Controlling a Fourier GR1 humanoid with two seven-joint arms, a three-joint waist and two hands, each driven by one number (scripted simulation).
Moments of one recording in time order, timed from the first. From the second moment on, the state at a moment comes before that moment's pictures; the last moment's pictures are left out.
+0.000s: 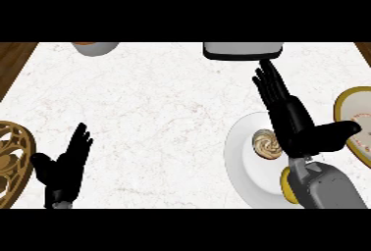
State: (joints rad) left arm 0.08 0.32 -0.22 -1.52 0.30 0.39 0.09; right arm -0.31 -0.26 0.28 -1.68 -0.25 -0.26 0.13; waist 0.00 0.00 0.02
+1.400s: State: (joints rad) left arm -0.06 0.52 -0.09 -1.57 0.25 0.32 0.07; right arm 0.17 -0.41 0.28 -2.03 0.97 -0.56 1.02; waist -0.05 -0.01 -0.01
